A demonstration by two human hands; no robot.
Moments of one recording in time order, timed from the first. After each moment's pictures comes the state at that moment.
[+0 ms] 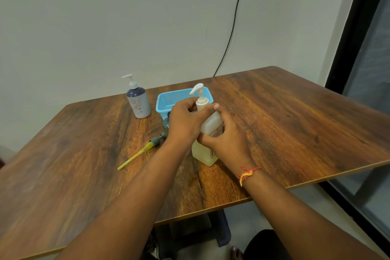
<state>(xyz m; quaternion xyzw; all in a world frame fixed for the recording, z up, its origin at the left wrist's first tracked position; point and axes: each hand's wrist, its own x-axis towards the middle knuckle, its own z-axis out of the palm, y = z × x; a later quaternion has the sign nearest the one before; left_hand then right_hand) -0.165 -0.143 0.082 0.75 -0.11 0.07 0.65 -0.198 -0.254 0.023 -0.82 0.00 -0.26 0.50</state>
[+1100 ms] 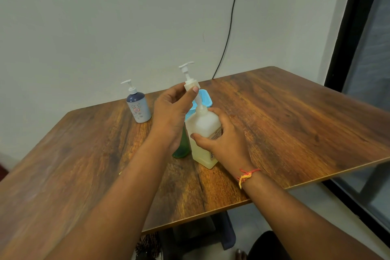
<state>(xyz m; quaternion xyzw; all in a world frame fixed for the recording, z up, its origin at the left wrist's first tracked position) -0.164 -0.127 0.113 0.65 -0.11 0.06 0.75 -0.195 -0.253 0.020 -0.83 0.00 -0.27 0.50</state>
